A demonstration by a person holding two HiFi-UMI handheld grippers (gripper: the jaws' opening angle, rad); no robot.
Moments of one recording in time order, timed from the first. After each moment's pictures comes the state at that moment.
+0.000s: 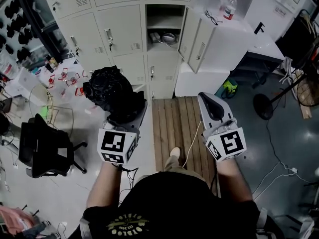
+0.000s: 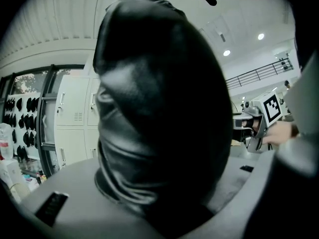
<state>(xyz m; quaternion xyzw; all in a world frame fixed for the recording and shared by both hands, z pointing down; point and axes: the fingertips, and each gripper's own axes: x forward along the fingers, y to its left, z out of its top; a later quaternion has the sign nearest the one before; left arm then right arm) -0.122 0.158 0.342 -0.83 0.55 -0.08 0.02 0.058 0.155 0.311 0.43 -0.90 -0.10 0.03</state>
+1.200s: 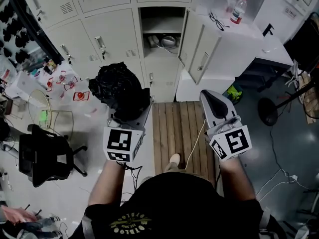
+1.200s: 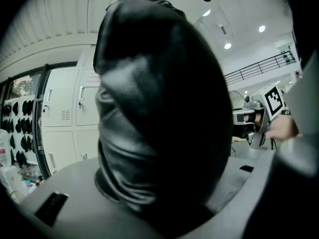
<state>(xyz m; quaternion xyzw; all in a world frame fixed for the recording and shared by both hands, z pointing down) -0.084 0.012 0.348 -0.82 0.56 -0.10 0.02 0.086 0.010 0.315 0.41 -0.91 -0.07 0.02</state>
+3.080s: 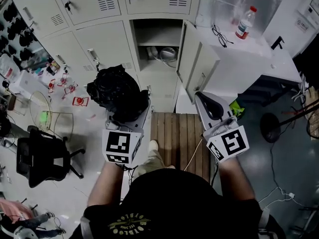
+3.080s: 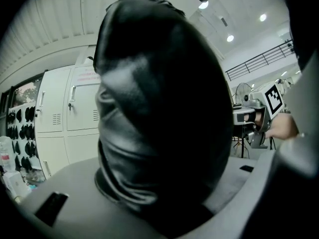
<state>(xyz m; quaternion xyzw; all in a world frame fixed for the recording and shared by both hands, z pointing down) -0.044 -0.107 0.343 -0.80 0.59 -0.11 0.04 0.114 -0.118 0.316 0.35 -0.93 -0.08 0.01</state>
